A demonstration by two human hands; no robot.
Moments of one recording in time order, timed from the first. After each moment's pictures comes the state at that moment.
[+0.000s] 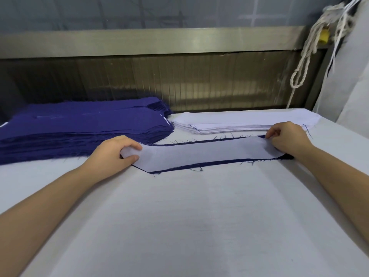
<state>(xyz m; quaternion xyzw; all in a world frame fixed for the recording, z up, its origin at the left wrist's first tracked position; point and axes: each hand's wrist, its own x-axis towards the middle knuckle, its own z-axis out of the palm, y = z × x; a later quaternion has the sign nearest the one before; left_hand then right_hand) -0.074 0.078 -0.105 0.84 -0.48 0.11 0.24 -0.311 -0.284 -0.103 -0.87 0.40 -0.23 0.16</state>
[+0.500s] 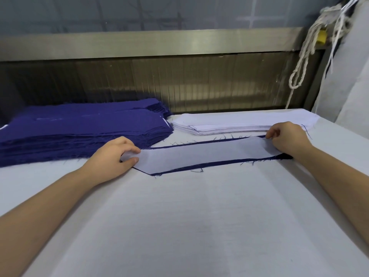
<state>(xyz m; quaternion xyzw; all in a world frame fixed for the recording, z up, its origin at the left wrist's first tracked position) -0.072 0.078 -0.107 0.85 -0.48 0.09 0.20 -0.312 -0.283 -0.101 -0.87 0.40 -0.24 0.15</state>
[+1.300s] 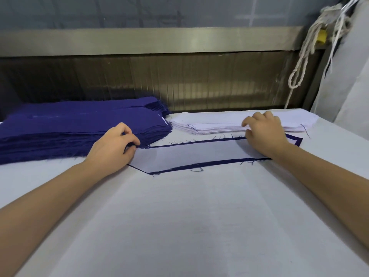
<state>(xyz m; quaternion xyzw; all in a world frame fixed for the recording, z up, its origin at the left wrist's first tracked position) -0.077 0.063 -0.097 0.85 -0.46 0.19 0.18 -0.279 -0.246 -0.095 -0.93 0.29 -0.22 -0.10</state>
